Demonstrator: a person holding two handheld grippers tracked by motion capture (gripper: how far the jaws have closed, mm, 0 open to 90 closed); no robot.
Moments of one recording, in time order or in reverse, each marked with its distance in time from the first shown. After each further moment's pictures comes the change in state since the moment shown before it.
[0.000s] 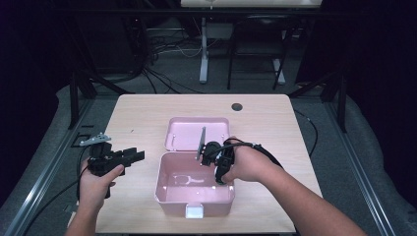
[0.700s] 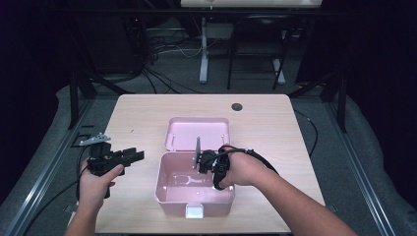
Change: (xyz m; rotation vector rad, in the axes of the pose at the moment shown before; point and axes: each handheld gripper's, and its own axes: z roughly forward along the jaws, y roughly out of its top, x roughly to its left) left arm 0.003 -0.001 0.001 0.005 0.001 -0.008; right arm 0.004 0.007 0.033 0.045 0.010 -0.073
